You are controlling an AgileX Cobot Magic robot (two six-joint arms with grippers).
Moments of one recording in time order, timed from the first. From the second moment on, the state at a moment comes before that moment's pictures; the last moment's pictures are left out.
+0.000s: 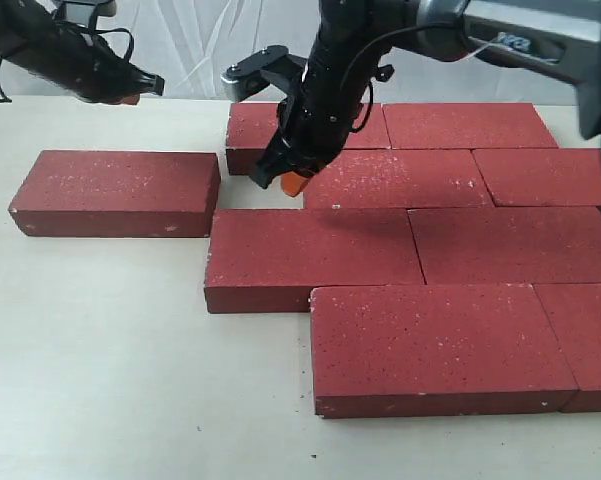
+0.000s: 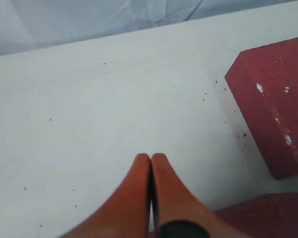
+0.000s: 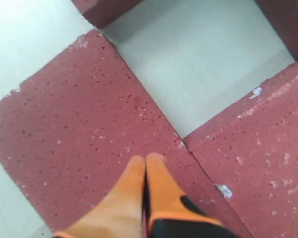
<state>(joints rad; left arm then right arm) -0.09 2.15 -1.65 -0.45 0.45 0.48 0.55 2.18 -1.88 0.24 1.10 -0.48</state>
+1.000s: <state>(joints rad) -0.15 2.34 -1.78 -0.34 0.57 0.45 0.55 1.83 -1.30 0.30 0.63 -0.61</state>
